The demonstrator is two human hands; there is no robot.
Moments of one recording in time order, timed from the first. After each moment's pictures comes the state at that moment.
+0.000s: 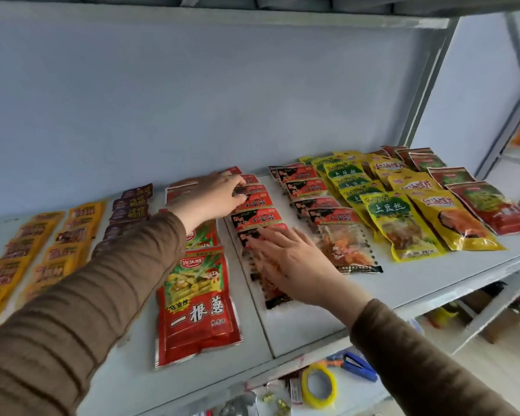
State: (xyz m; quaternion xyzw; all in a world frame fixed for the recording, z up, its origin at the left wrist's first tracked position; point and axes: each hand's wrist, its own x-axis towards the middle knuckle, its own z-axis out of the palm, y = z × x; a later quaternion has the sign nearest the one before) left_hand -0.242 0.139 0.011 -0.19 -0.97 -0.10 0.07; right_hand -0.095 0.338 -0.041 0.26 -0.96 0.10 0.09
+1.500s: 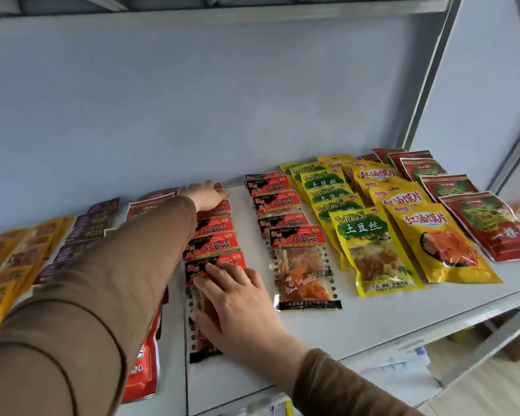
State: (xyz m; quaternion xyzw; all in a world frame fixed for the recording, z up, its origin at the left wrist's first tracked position) left_hand -0.358 0.195 -0.013 0.03 -1.00 -0.06 -0.06; right_hand -0.094 0.348 -0.063 0.28 -0.93 0.20 0.12
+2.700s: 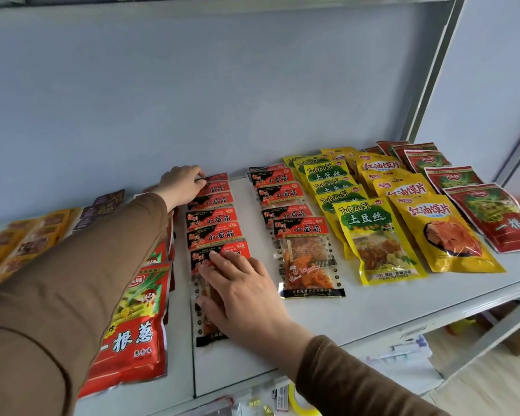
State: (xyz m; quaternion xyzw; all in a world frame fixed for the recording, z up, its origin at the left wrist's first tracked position) left_hand -0.328 0.149 0.003 -0.05 -0.99 -0.08 0.07; right_hand -0.096 0.349 -0.067 0.29 -0.93 0.18 0.12
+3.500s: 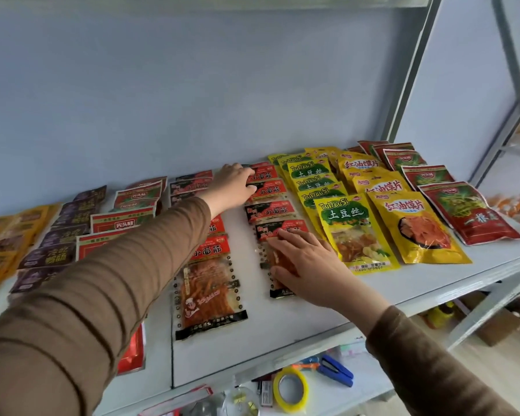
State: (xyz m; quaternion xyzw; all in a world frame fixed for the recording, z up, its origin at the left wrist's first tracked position) left_hand -0.296 0.285 0.000 -0.15 -0.98 -0.11 0.06; right_hand -0.119 0.479 -0.050 0.20 -0.97 0.12 0.03
